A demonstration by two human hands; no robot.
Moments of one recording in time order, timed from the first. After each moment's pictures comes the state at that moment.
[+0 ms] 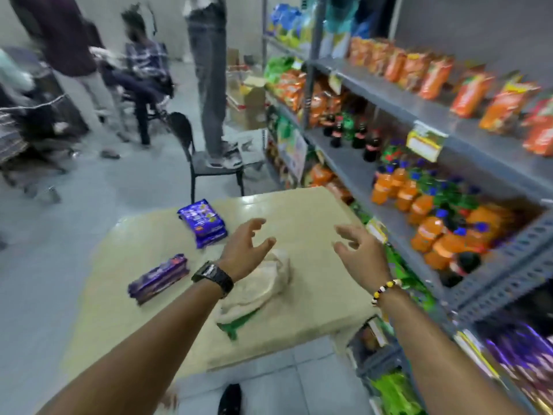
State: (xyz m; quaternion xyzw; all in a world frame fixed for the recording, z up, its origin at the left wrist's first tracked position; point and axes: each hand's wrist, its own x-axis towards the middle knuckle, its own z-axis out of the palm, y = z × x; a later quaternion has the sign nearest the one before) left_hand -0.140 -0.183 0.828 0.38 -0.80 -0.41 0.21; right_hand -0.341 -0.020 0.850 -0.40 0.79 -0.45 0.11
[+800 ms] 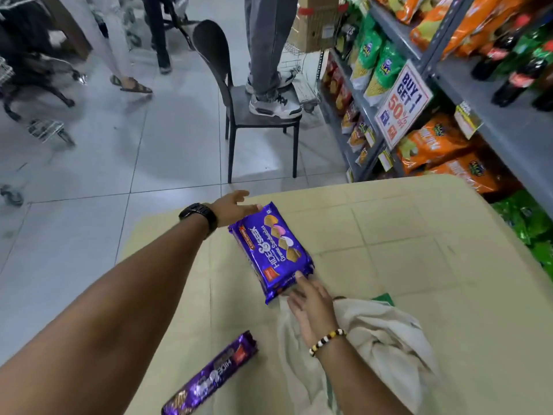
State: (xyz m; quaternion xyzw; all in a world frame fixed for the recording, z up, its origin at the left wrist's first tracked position) left_hand -0.108 -0.734 0.621 0.51 -0.70 -0.50 -0.04; right_hand -0.202 -0.474 0.571 0.12 0.56 -0.62 0.53
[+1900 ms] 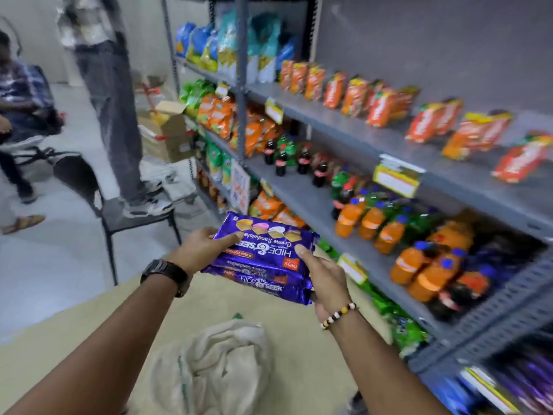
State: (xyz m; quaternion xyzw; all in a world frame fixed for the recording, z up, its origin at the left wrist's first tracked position) left_hand -0.259 -0.423 0.871 0.34 -0.71 -0.60 0.11; right_hand -0.372 -0.213 0.844 -0.03 0.63 -0.72 0.29
